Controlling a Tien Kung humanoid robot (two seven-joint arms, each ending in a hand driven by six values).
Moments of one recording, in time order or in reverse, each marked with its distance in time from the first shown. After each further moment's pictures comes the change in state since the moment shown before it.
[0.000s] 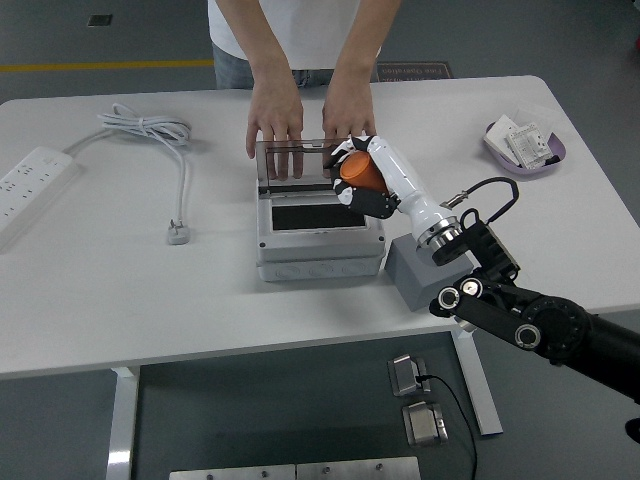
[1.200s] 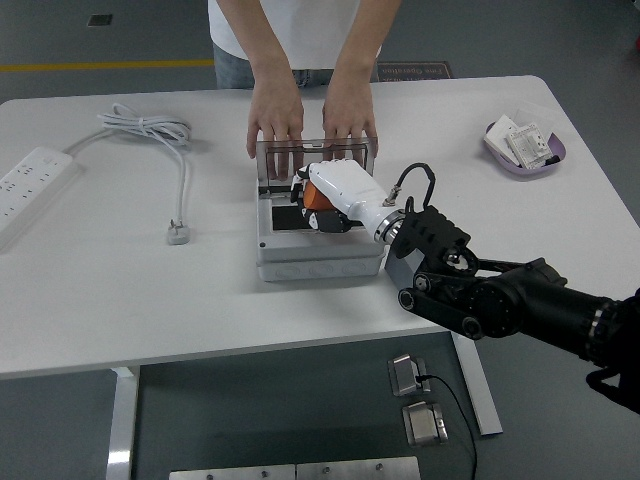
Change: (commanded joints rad) left arm 0.015 0.028 -0.360 -0.039 0.333 0.016 0.165; right arm 0.172 0.148 -0.269 -0.291 -0.180 0.024 -0.102
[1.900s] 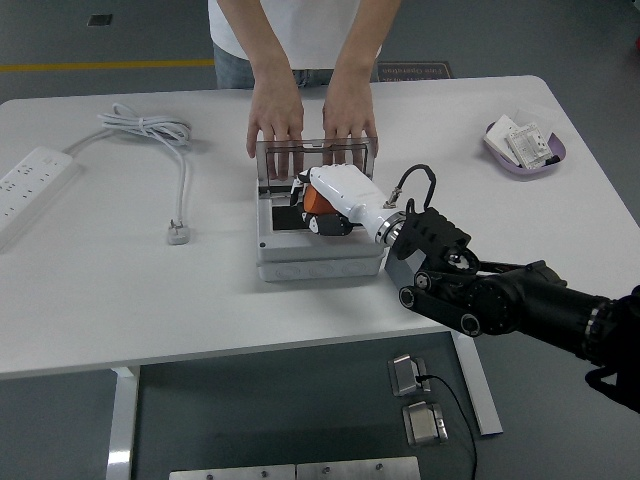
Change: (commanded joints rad) left arm 0.003 -0.006 -0.028 -0.004 0.025 0.002 0.016; right arm 0.003 0.009 -0.010 -0.031 0.062 0.023 0.050
